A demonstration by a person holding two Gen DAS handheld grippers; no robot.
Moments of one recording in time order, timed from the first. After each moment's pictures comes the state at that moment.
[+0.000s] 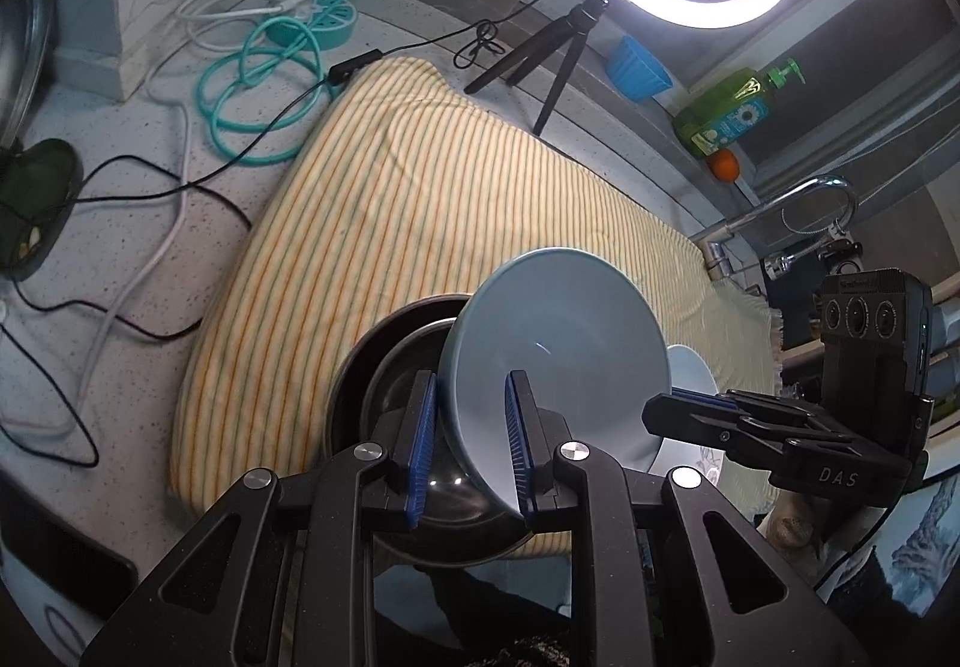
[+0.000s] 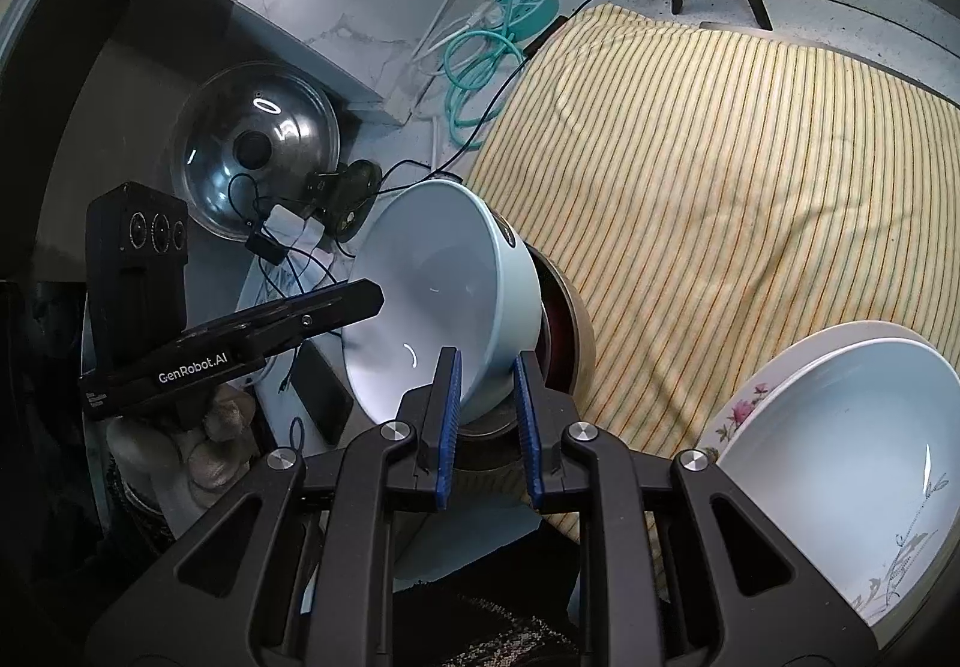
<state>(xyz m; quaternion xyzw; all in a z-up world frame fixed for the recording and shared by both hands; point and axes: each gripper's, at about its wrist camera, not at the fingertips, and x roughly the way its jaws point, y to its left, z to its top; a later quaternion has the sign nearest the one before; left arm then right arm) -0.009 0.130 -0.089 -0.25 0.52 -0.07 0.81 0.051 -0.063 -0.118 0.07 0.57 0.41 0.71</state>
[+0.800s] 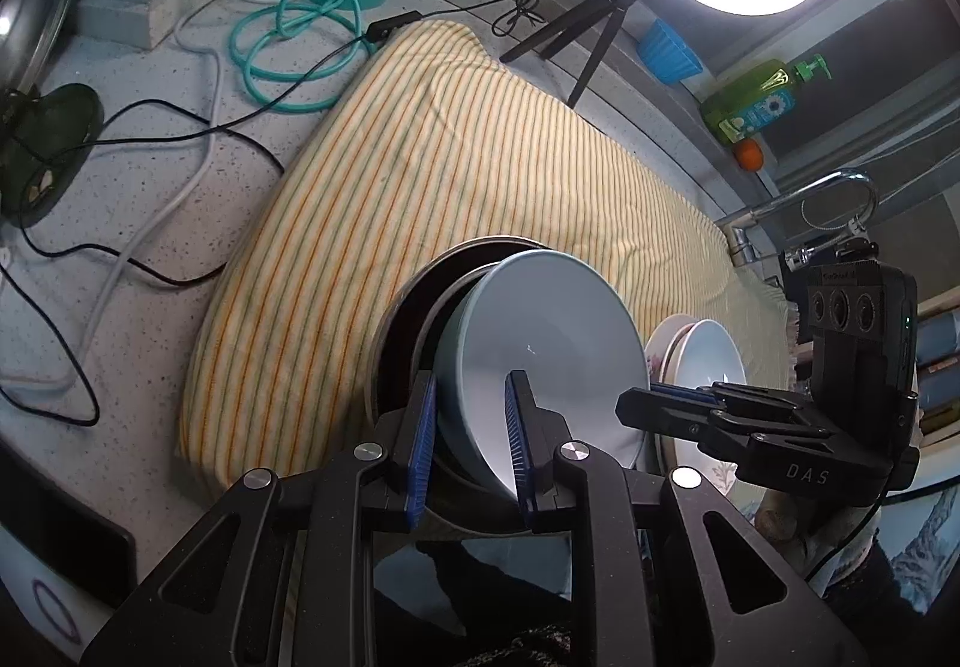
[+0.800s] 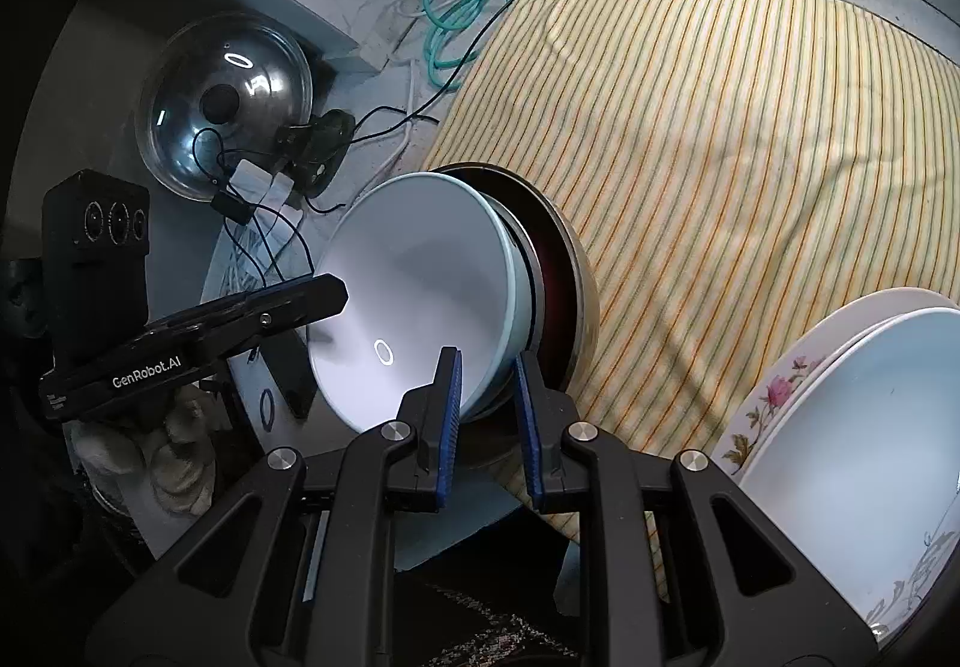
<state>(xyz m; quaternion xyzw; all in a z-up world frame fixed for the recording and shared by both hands) -0.025 0.136 -0.112 -0.26 0.54 -0.06 0.80 0.045 -0.038 -0.156 0.04 0.60 0.39 0.70</state>
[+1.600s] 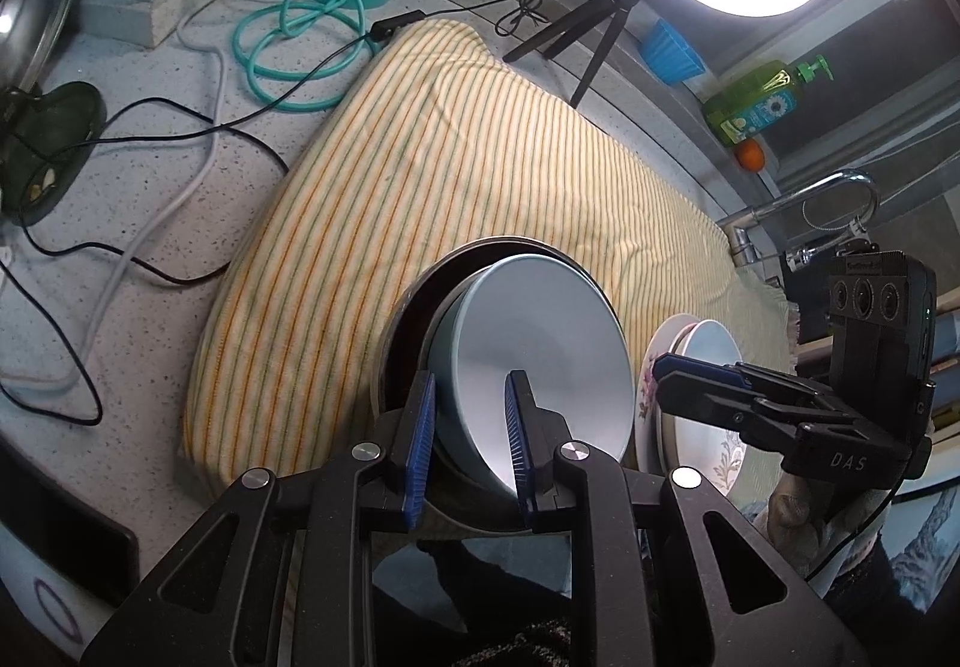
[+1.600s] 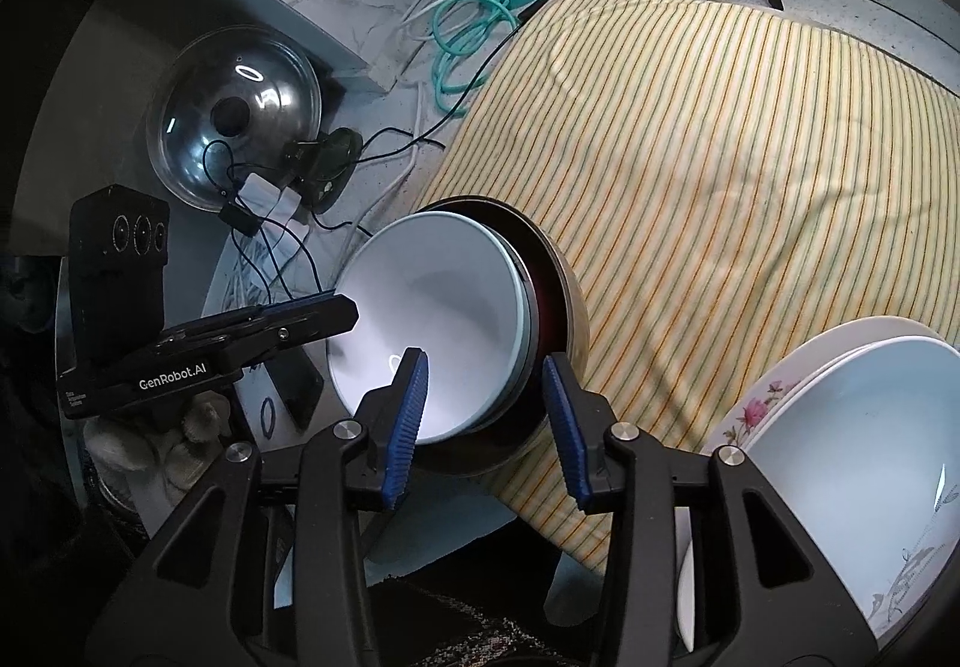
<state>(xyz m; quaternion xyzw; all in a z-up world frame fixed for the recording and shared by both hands) -0.028 0.137 -0.109 -0.26 0.54 -0.06 0.80 0.047 -0.047 -0.140 0.04 0.58 0.40 0.71</state>
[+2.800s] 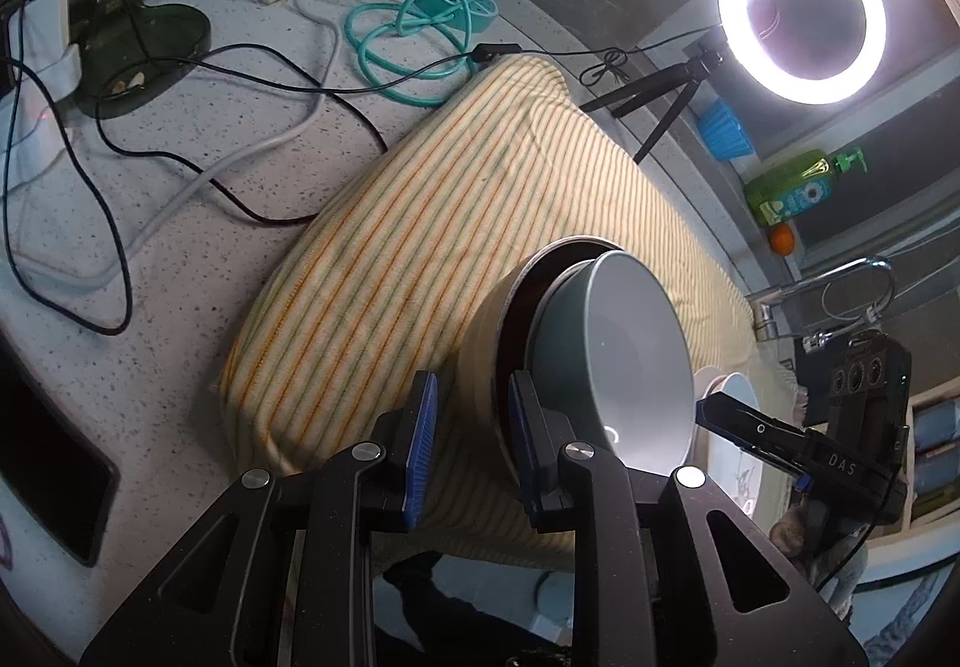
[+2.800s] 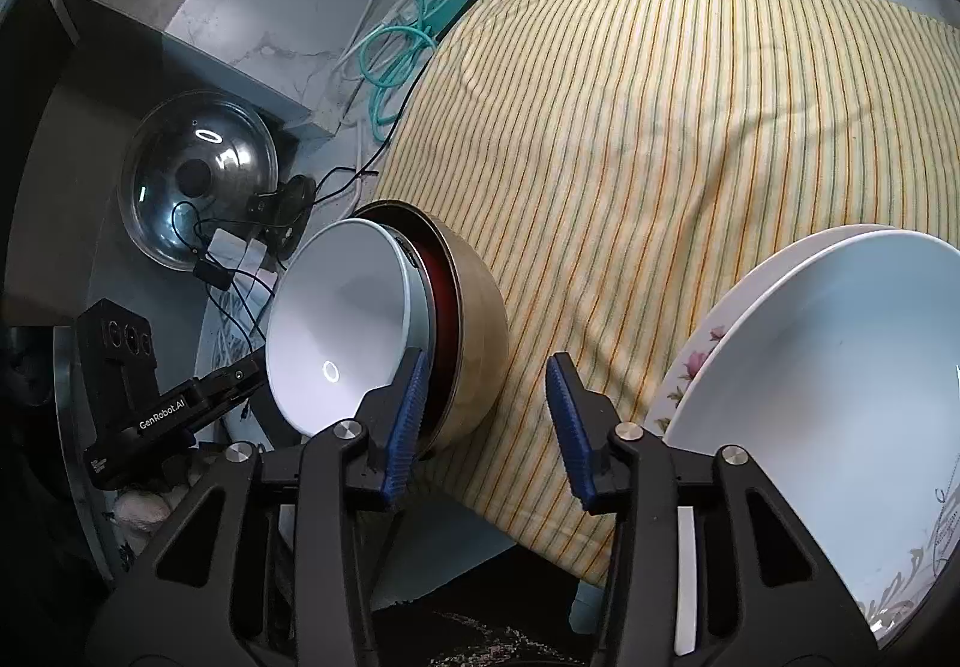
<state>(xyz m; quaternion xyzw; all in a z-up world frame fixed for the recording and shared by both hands) -0.071 0.159 -0.135 -0.33 0.48 0.03 0.81 0.047 -0.087 -0.172 0.11 0.57 0.35 0.73</state>
